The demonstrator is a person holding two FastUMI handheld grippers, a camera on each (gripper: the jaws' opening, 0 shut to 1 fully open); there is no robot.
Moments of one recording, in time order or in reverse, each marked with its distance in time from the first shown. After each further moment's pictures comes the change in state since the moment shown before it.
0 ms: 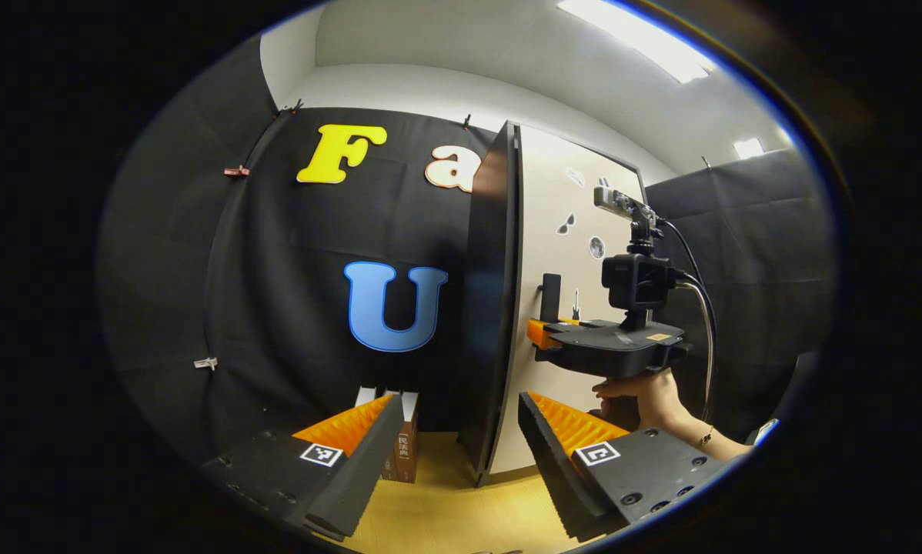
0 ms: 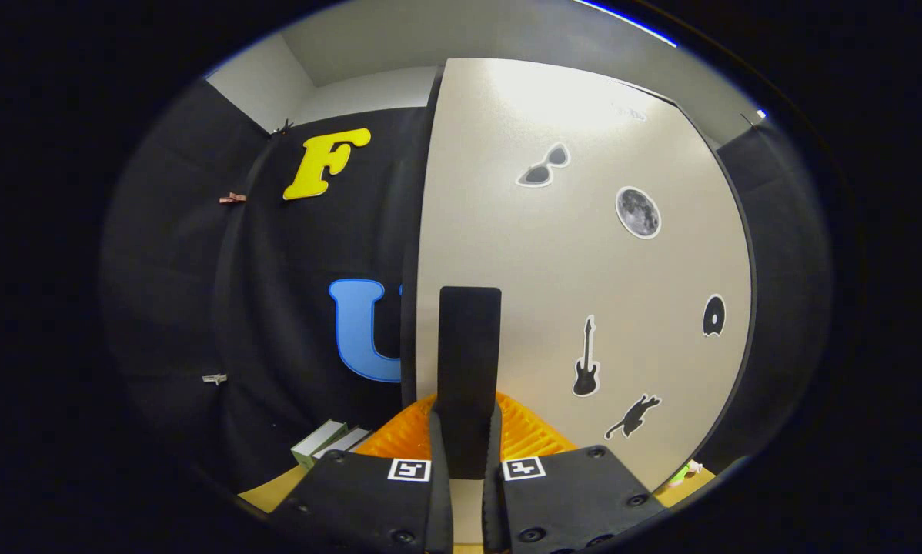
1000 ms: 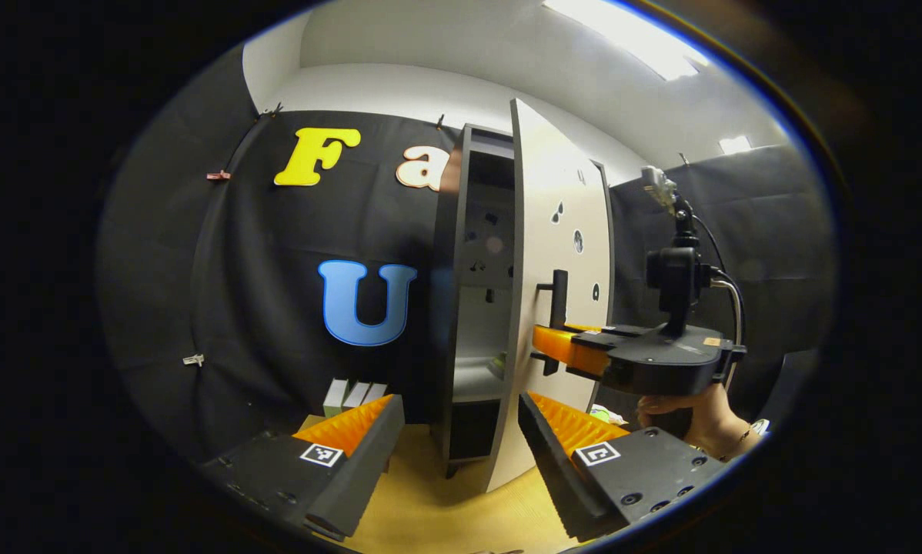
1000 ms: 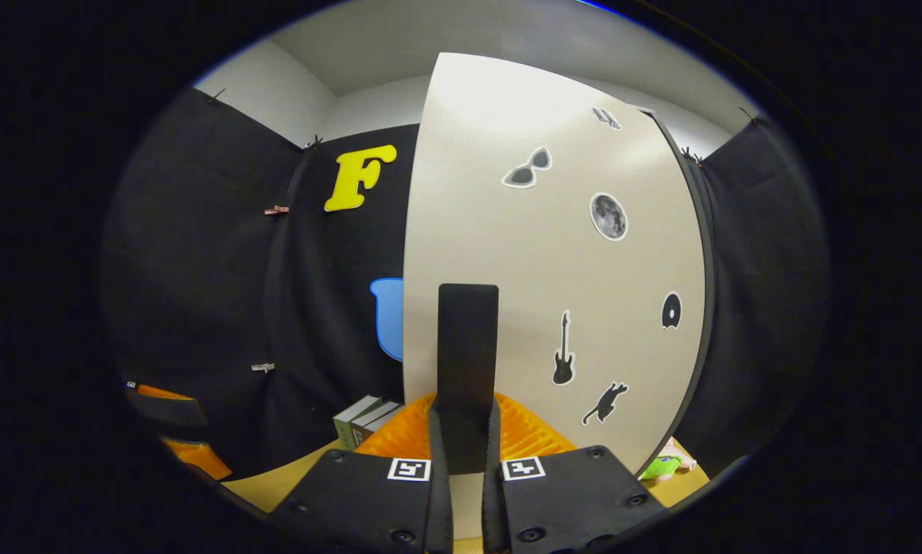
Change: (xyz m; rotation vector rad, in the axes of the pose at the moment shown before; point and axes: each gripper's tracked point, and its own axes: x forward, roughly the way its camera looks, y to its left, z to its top) left arm -0.030 -0.071 0.003 0.007 0.019 -0.071; right arm -0.074 -0.014 0.017 0.027 0.021 0.156
